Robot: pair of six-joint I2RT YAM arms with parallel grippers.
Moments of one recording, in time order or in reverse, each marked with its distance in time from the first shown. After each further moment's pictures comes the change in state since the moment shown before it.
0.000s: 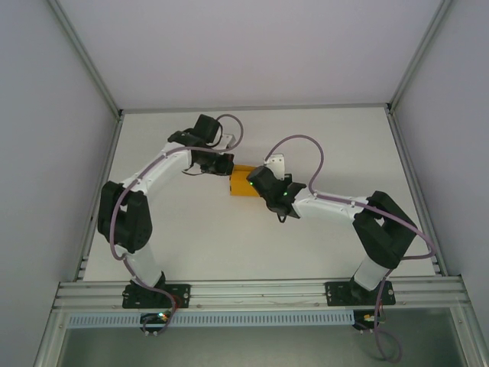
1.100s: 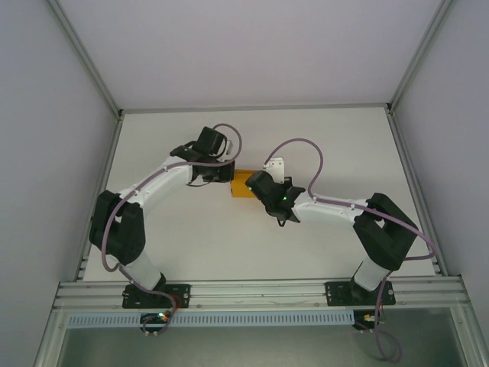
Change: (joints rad) left arm -0.076 -0.101 -0.185 0.176 -0.147 -0.209; right arm 0.030 -0.013 -0.031 0.021 0.048 0.016
